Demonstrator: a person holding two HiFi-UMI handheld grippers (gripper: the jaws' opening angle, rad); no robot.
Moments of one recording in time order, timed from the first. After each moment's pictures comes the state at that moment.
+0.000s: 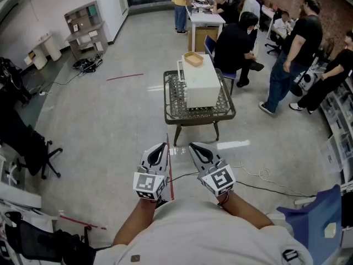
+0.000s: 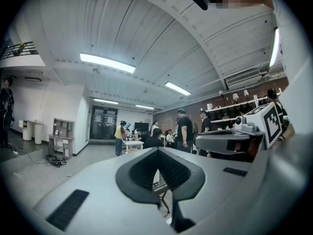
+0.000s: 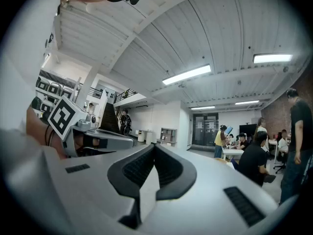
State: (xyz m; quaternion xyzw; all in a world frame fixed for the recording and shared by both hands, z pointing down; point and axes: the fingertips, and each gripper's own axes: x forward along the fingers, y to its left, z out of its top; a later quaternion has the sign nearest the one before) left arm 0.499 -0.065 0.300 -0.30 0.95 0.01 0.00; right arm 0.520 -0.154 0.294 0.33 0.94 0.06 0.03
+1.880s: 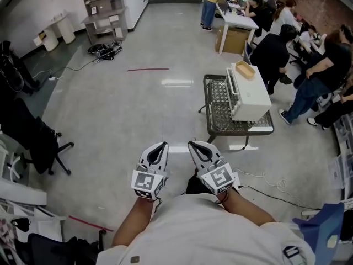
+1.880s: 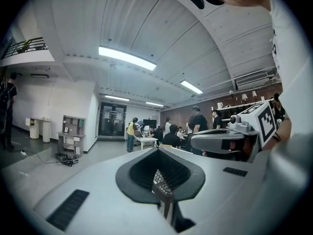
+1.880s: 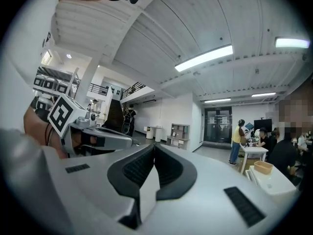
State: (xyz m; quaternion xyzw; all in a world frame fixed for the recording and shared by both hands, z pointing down) left arm 0.339 0.257 0.322 -0.27 0.96 0.01 -0.02; right arm 0.344 0.171 0.316 0.38 0.92 0.07 0.01
